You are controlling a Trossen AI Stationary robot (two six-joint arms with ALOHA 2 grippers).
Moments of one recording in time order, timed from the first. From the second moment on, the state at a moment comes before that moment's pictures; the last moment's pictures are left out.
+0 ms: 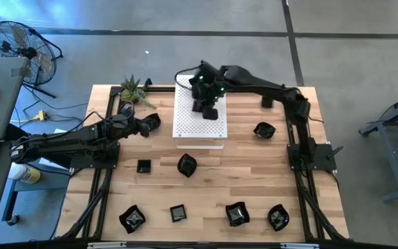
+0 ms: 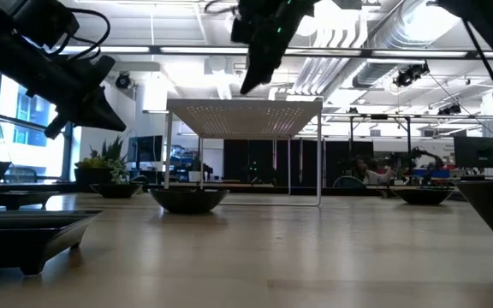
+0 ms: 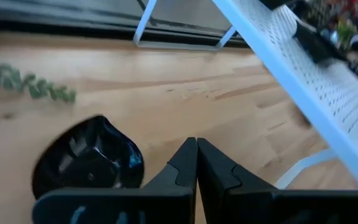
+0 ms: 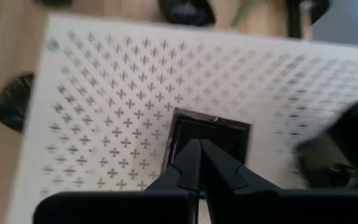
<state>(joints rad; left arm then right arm) 0.29 0.48 0.24 -0.18 -0.37 -0.79 -0.40 2.01 2.08 -1.05 -0.18 -0.41</state>
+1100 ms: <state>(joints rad) 0.83 1.01 0.46 -0.52 0.03 -0.90 -0.42 1.82 2.07 -1.13 -0.23 -0.27</state>
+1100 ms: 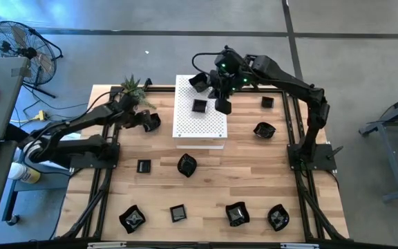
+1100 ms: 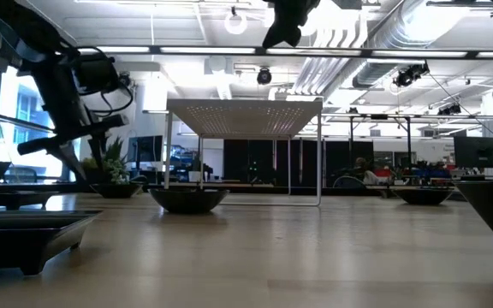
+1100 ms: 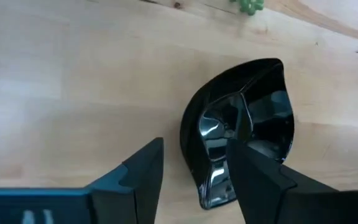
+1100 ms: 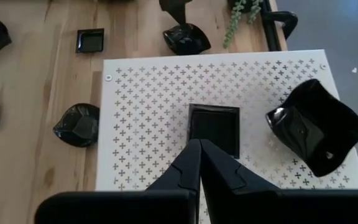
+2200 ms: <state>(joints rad) 0.85 1.10 0.46 -0.42 0.10 -0.77 -0.42 1.82 2.07 -1.13 -0.23 -0.27</state>
